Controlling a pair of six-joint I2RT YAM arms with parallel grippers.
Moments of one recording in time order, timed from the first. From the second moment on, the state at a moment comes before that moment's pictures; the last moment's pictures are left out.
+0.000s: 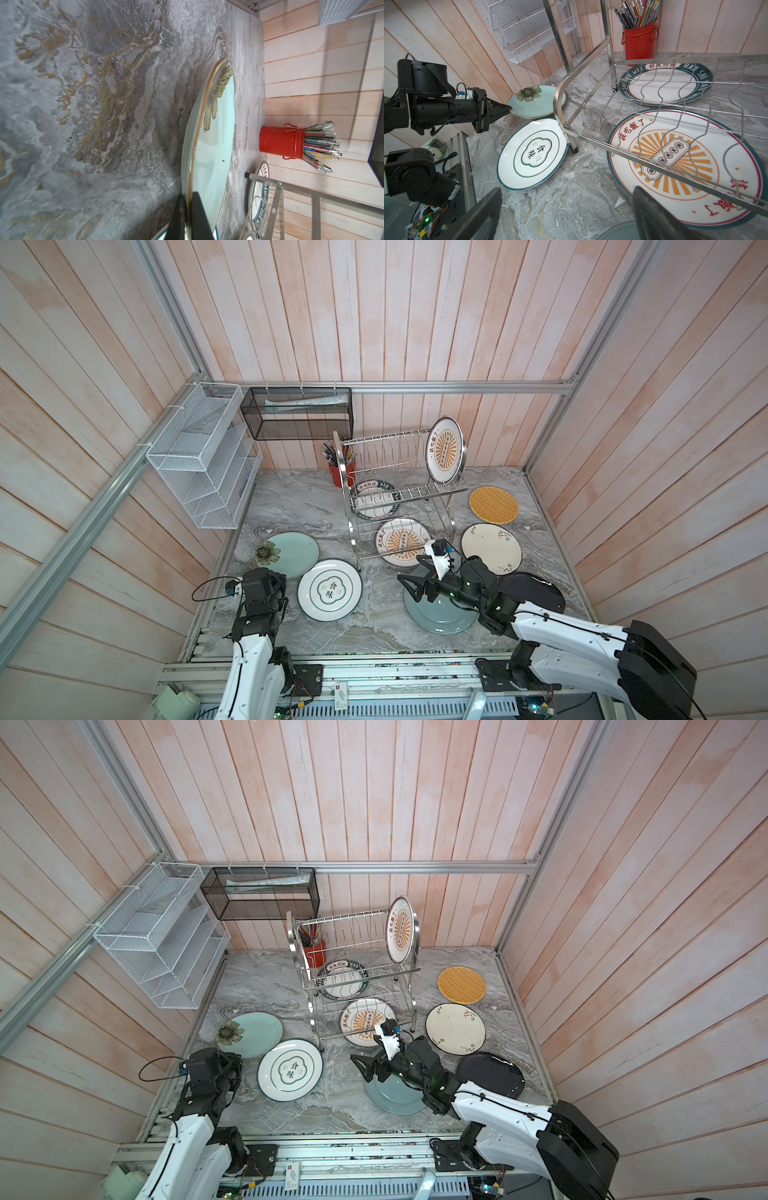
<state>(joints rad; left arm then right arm) 0.22 0.76 0.24 -0.13 0.03 -1.24 0.86 1.08 0.38 0.47 -0.15 0.32</state>
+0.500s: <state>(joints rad) 0.29 1.30 0.20 0.50 0.19 -1.21 0.87 1.08 0.38 0.46 -0.14 0.31</state>
